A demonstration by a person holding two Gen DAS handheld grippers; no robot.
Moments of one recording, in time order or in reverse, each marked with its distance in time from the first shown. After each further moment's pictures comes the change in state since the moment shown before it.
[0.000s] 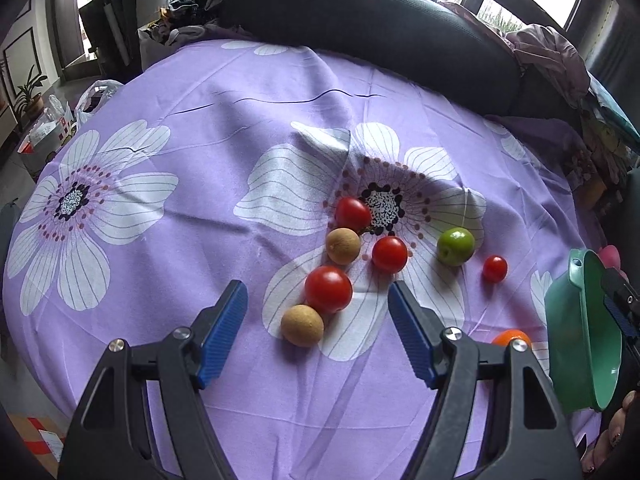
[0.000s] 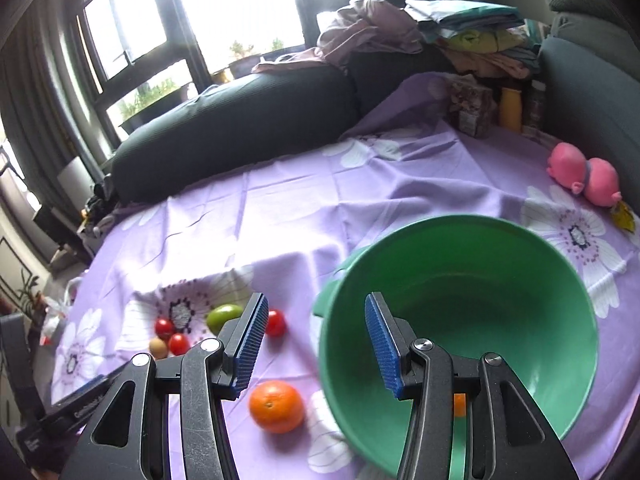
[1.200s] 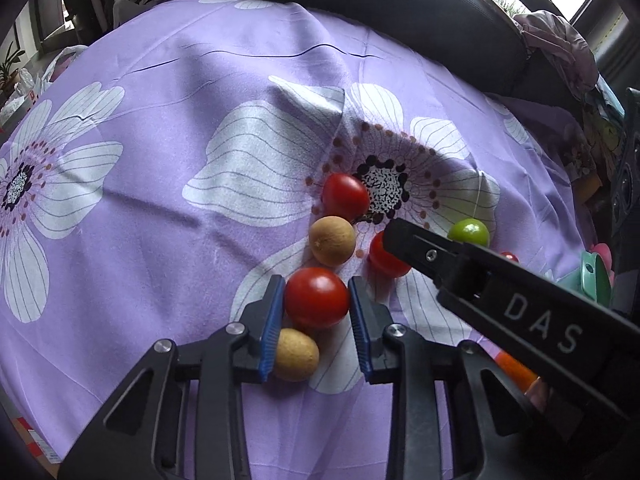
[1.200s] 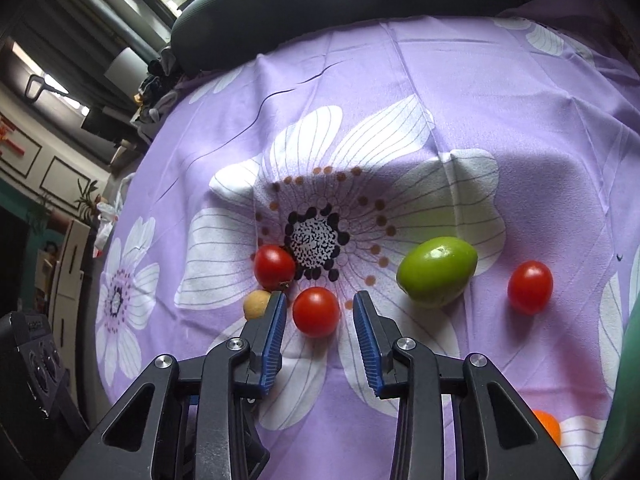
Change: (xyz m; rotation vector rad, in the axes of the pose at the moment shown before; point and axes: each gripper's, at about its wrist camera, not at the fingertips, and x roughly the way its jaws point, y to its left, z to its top) left arm 0.050 0.003 0.009 -0.025 0.127 -0.089; right arm 0.131 0.118 -0.025 -0.115 0.445 0.257
